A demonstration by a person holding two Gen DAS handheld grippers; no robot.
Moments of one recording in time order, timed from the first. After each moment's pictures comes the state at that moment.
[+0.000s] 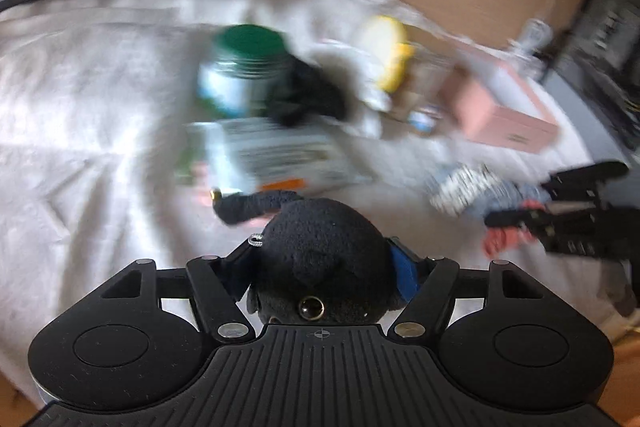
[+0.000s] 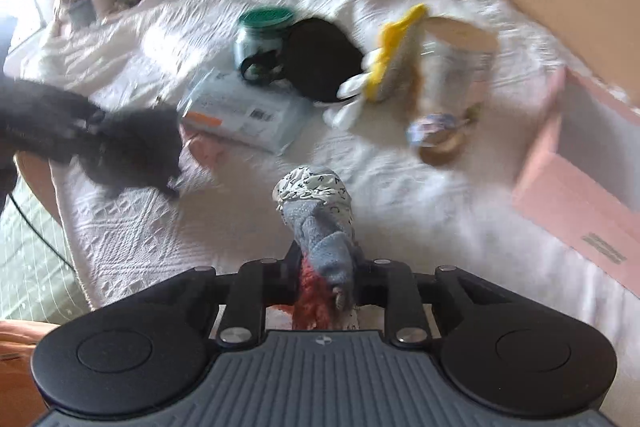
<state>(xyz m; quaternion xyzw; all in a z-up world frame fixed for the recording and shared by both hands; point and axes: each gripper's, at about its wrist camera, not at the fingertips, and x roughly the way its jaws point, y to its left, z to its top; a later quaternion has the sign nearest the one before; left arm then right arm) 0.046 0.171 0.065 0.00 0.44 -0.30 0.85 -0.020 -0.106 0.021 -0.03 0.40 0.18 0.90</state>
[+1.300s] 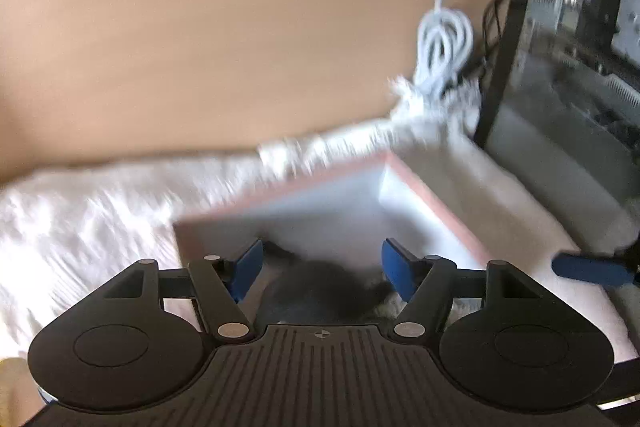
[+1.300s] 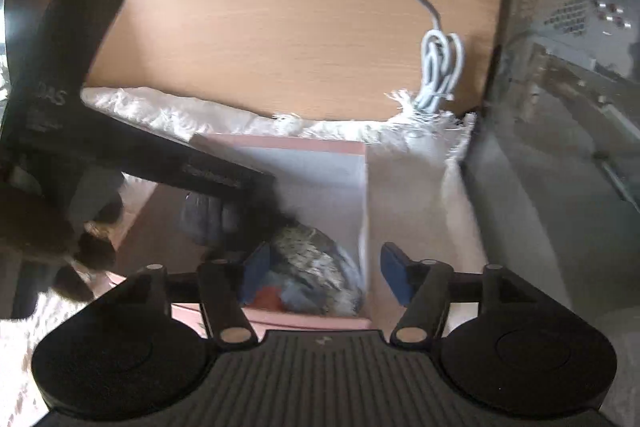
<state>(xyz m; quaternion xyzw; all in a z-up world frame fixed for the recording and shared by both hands) 0.170 -0.220 0.097 0.12 0.32 -0.39 0.85 0.021 -0.334 0.036 0.07 0.32 -0.11 0.94</state>
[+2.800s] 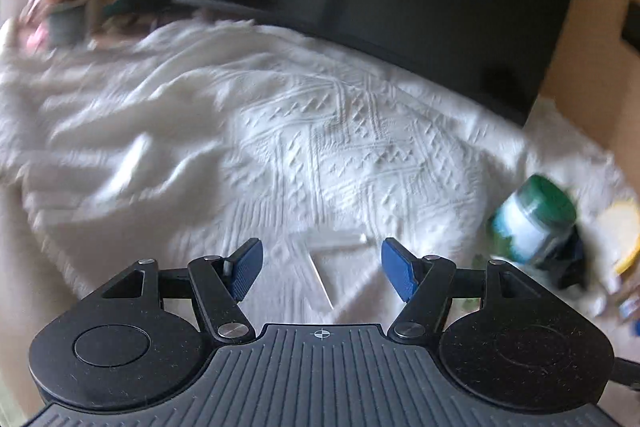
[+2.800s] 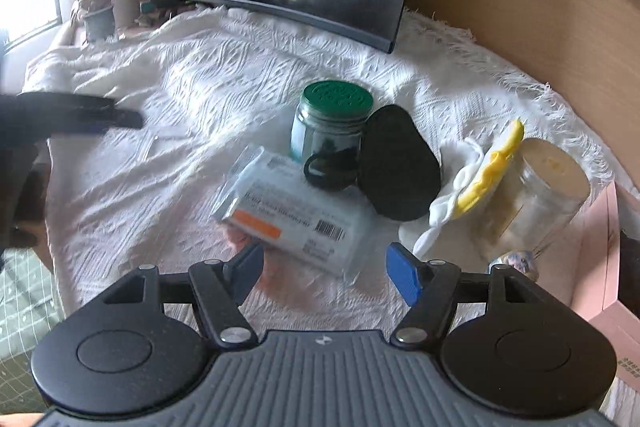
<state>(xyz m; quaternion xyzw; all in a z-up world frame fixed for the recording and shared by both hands) 0.087 0.299 0.050 -0.10 0.33 0.04 0.94 0.021 -0.010 0.035 -0.09 0.33 0.20 0.92</state>
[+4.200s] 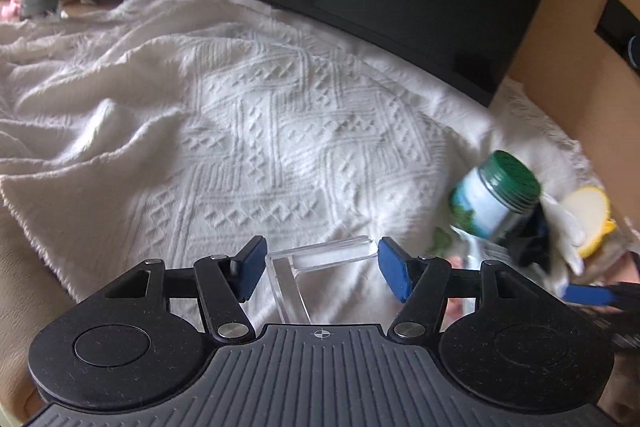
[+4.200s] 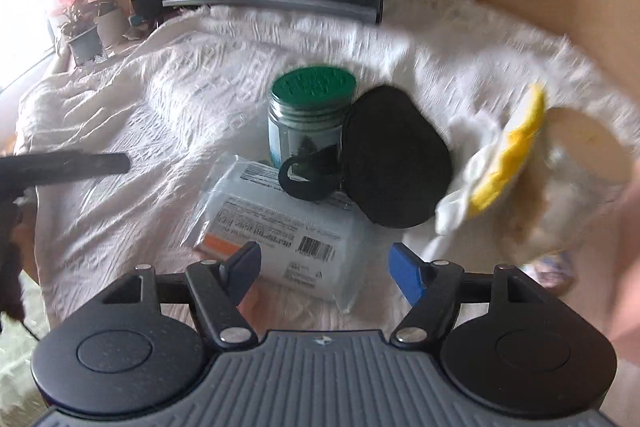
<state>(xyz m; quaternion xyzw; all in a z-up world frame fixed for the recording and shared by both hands) 0.071 0.293 0.047 -0.15 0.35 -0.02 0.92 0.083 -0.021 0.014 -0.01 0.38 0.22 0.90</state>
